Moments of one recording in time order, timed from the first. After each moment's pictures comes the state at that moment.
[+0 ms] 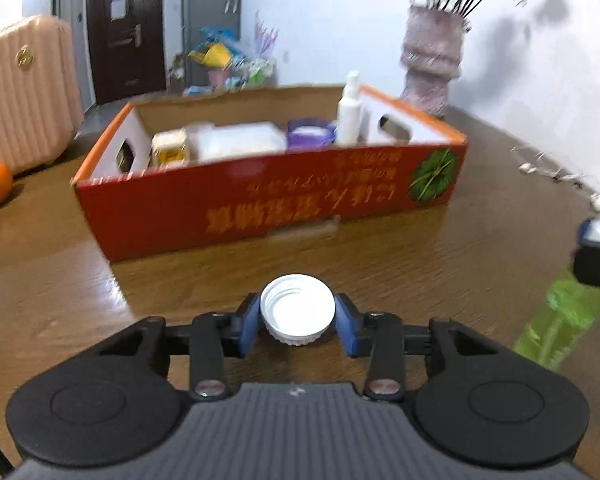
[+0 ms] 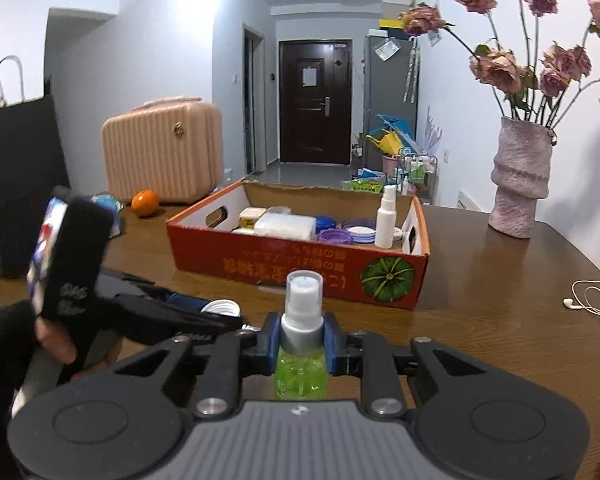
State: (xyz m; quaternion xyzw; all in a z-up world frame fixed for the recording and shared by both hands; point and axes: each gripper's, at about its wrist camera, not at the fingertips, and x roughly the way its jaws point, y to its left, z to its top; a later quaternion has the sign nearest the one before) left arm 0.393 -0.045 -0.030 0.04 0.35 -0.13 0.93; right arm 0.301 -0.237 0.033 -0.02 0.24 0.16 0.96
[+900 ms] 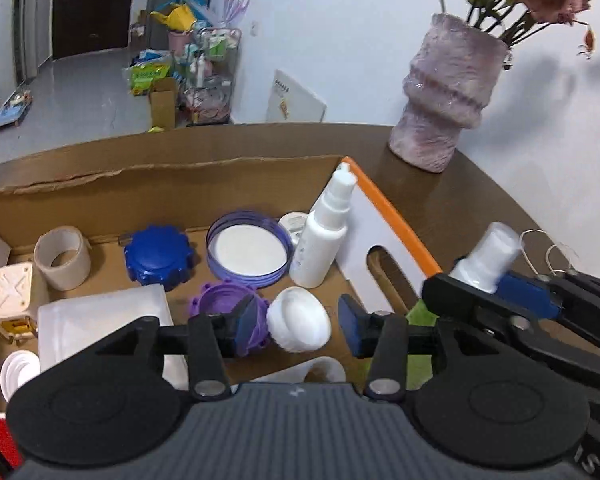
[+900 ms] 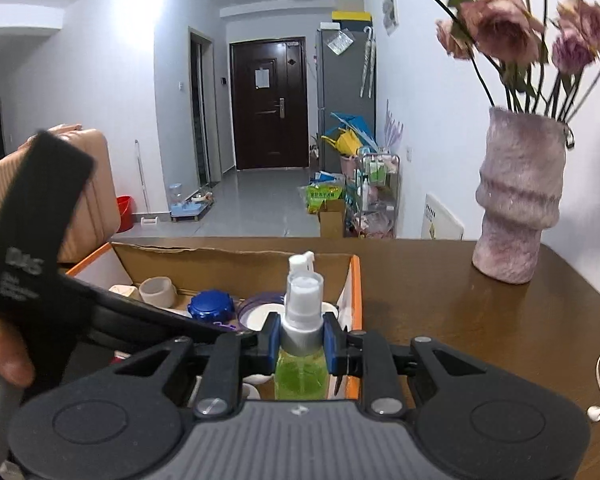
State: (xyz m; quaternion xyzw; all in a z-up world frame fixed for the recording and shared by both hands) left arm 0.615 -0.117 0.002 -0.03 0.40 -0.20 0.89; right arm 0.531 -0.269 0.031 0.01 0.24 0.10 0.96
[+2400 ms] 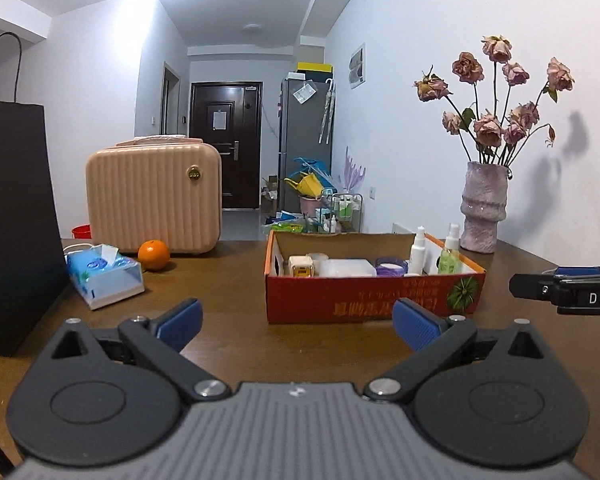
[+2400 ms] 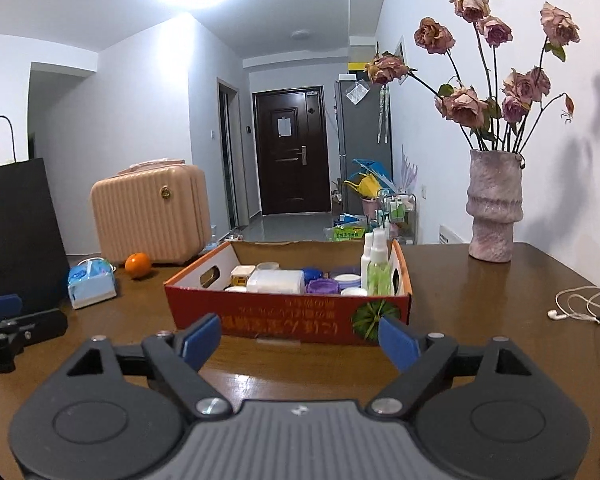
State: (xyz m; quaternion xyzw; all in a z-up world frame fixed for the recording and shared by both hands) left arm 0.224 0.022 0.049 -0.01 0.14 0.00 0.99; right arm 0.268 -0.237 0.044 0.02 0.16 0.13 0.98
